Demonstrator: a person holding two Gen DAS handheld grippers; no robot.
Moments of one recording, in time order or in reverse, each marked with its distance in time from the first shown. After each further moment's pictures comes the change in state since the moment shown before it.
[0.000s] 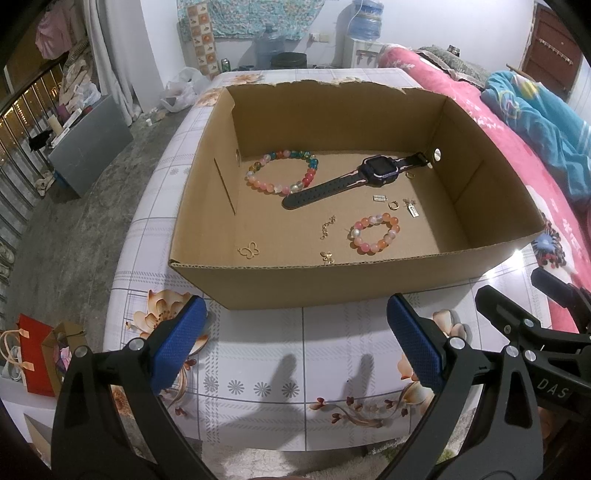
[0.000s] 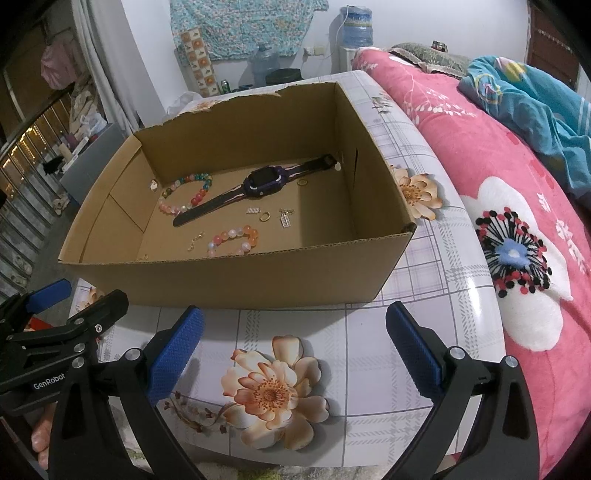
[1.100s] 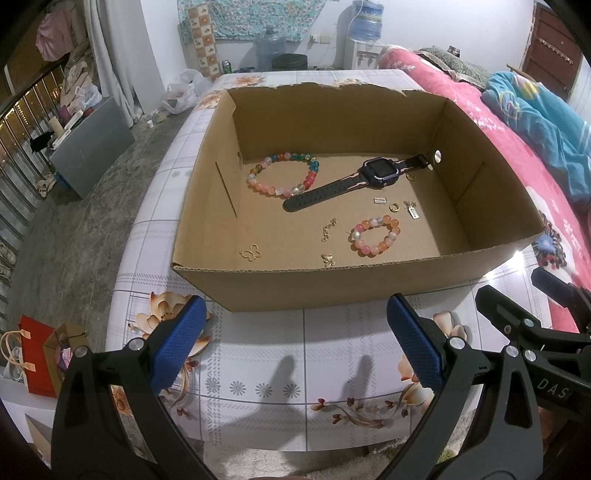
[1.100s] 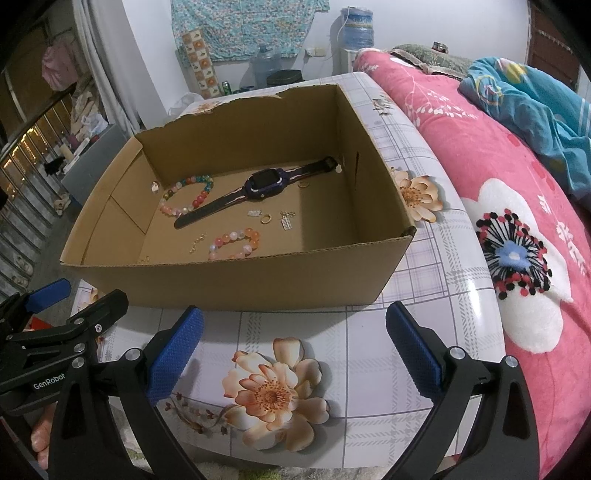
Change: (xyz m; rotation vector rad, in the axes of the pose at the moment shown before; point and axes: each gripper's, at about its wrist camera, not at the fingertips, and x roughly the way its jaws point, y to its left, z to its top) left arm -0.001 -0.002 0.001 0.002 -0.002 0.007; right arm 0.000 0.002 0.000 -0.002 -0.006 0.002
